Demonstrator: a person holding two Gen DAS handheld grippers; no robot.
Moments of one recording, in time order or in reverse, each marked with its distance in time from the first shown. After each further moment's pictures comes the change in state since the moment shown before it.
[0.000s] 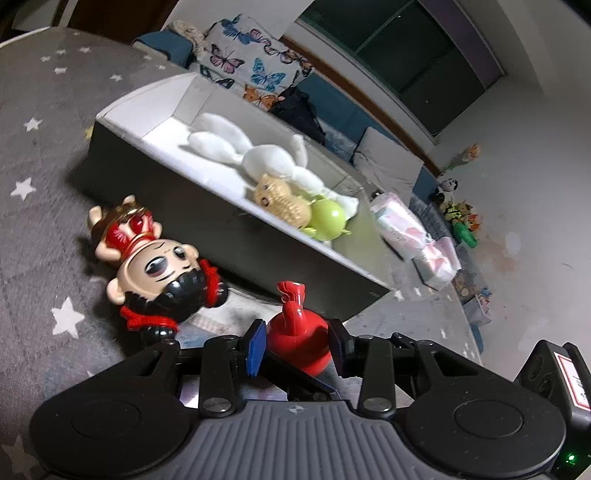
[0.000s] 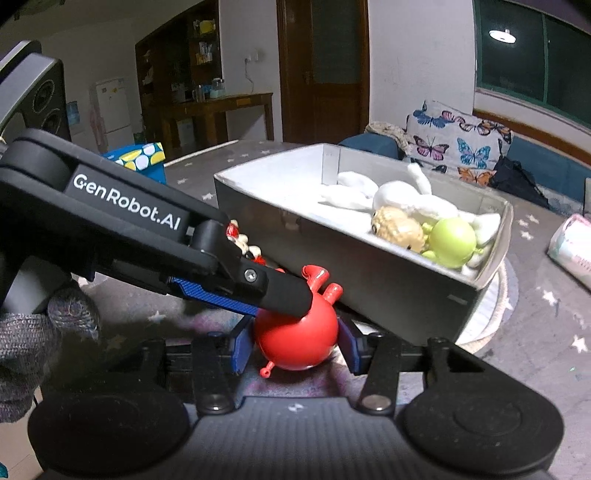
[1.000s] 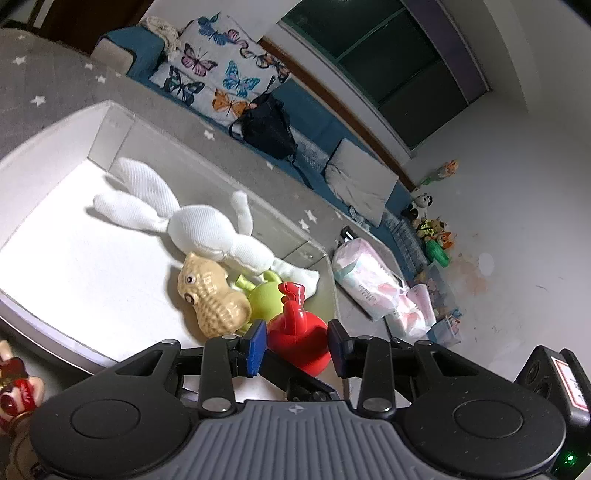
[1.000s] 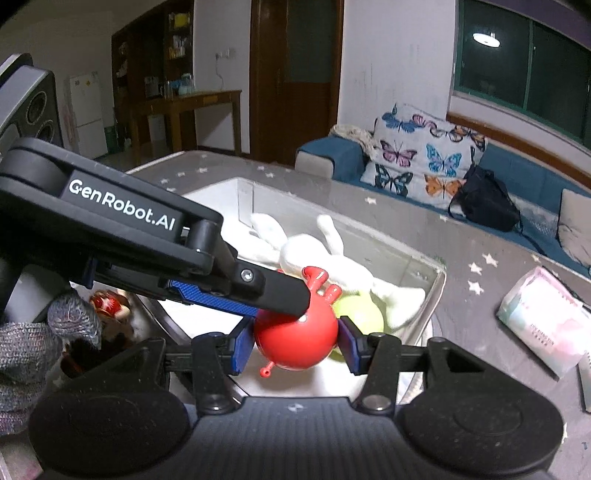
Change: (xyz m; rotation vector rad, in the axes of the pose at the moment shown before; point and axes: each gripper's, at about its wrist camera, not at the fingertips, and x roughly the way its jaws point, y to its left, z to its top) left arm 0.078 -0.019 0.086 -0.042 0.001 -0.106; right arm 0.038 -0.088 0.072 -0.007 0.038 -0.096
